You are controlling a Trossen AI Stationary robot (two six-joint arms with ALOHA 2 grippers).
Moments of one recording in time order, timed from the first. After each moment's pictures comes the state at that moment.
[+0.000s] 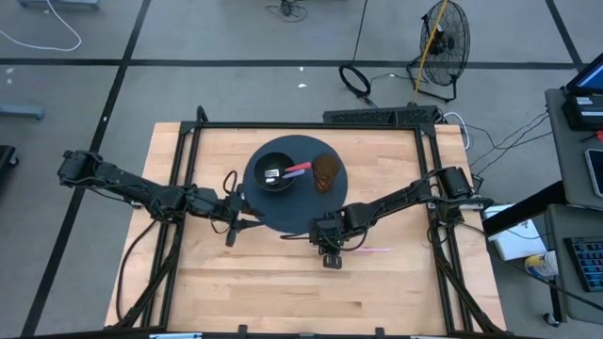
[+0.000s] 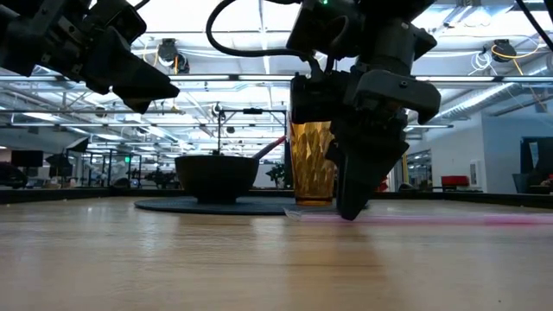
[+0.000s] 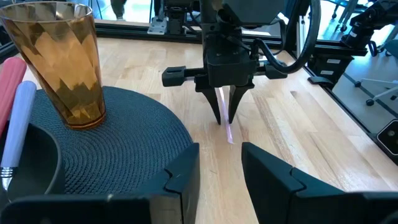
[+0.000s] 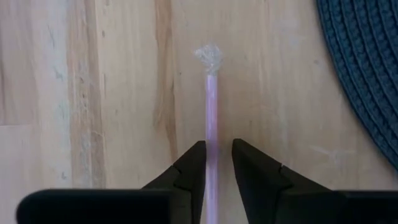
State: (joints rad) left arm -0.18 0.99 0.28 0.42 -0.06 -0.13; right arm 0.20 1.94 1.17 -0.51 -0.08 0.27
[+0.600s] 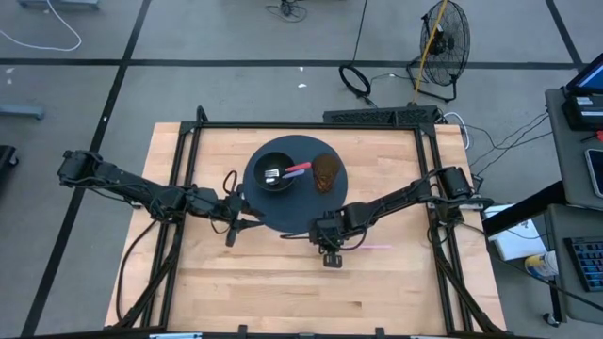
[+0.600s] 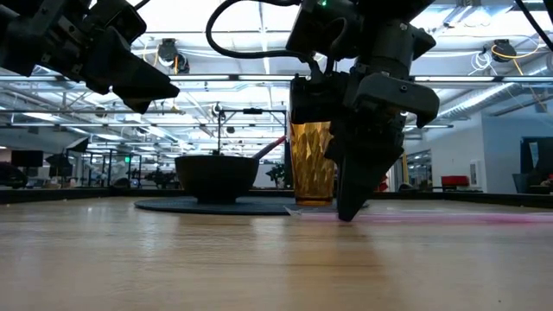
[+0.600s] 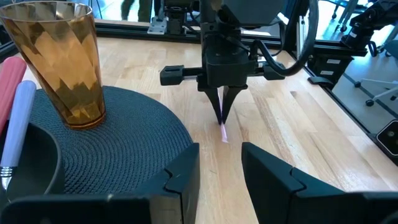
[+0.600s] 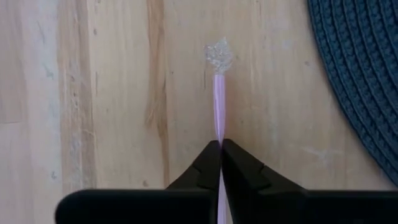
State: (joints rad) left arm -0.18 0.99 0.28 0.42 -0.06 -0.14; right arm 0.20 1.94 1.17 -0.53 -0.06 0.25
